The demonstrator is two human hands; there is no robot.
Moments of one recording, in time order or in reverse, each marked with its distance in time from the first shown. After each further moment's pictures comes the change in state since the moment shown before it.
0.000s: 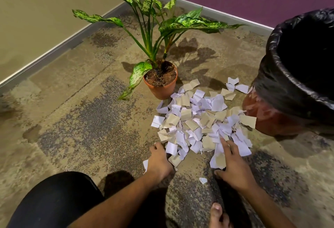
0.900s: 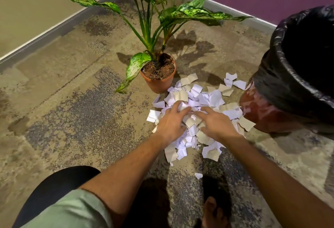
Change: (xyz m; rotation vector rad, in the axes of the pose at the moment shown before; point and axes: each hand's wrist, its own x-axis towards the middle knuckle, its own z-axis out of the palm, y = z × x) left_hand 0.061 0.067 -0.020 0.413 0.120 0.623; right_hand 0.095 -0.059 -0.064 -0.399 -0.060 -0.191
